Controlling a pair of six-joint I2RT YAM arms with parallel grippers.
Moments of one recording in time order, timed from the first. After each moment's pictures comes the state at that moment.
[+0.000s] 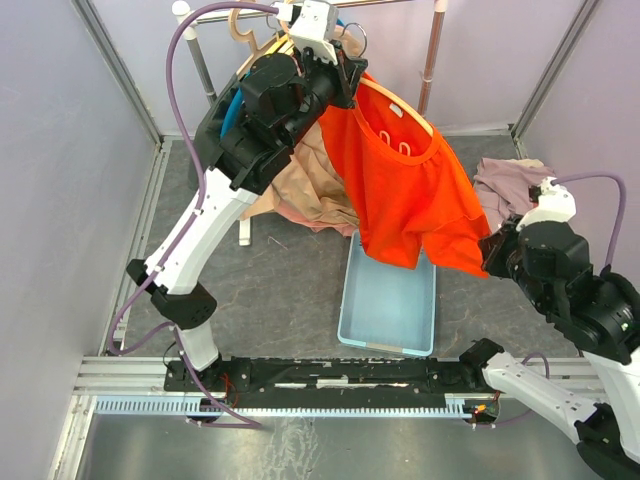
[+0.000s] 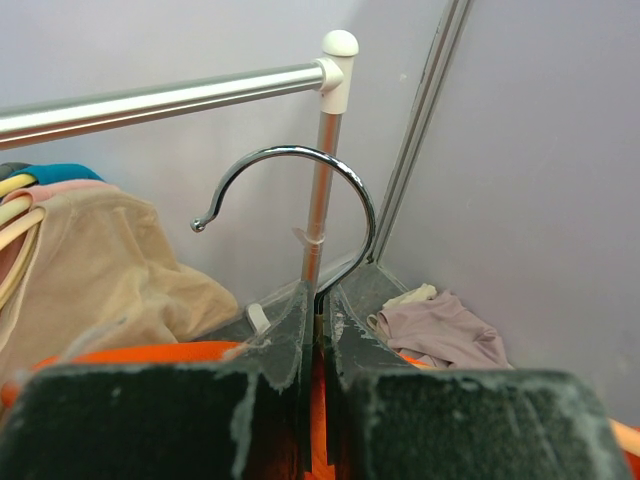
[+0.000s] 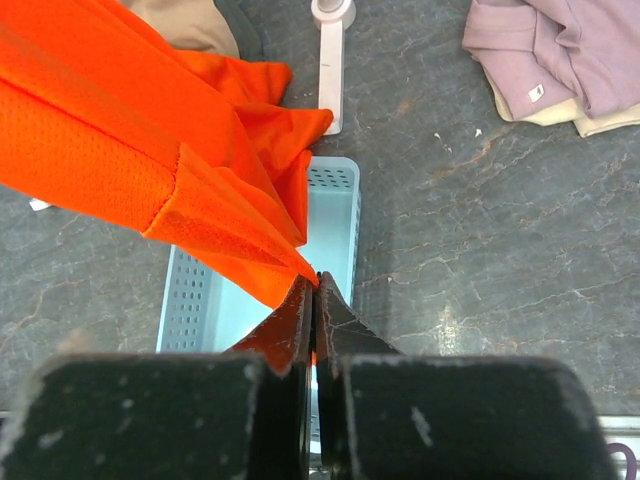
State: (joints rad) left arm -0.78 1.79 2.35 -0.37 -0.18 -0.14; right arm 0.60 0.75 1.42 -1.21 0.47 0.56
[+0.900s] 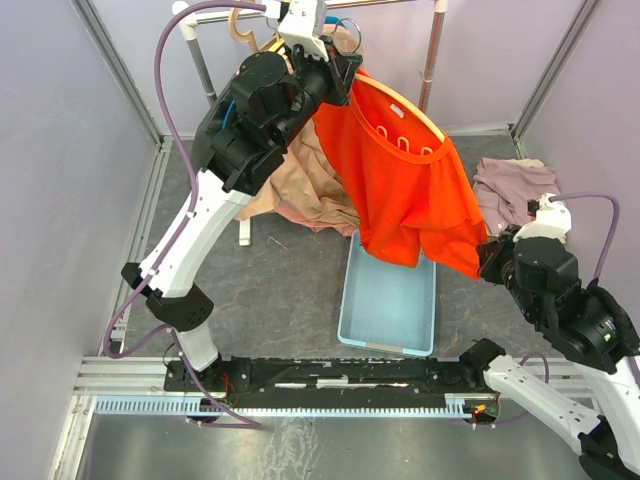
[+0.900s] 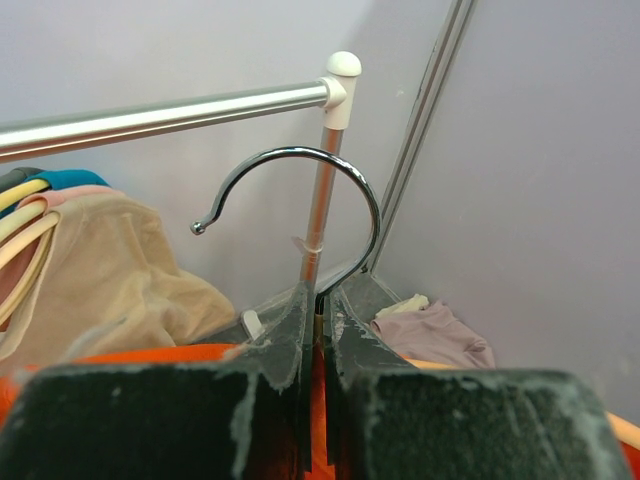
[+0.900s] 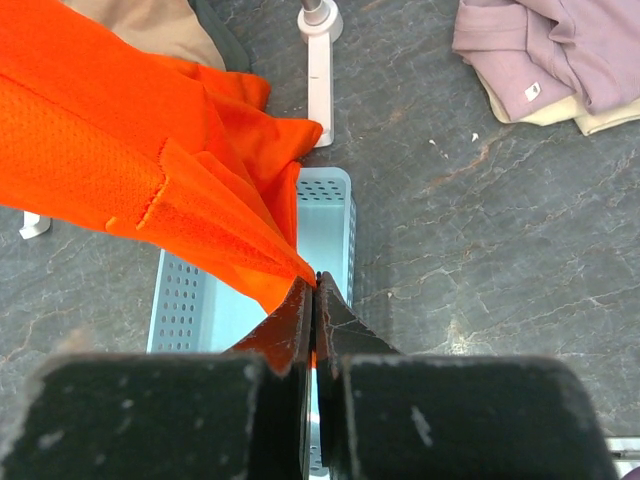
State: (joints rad) left arm -0.77 1.77 2.35 -0.37 -0.18 -0.17; right arm 0.60 0.64 1.22 -1.08 0.52 0.57
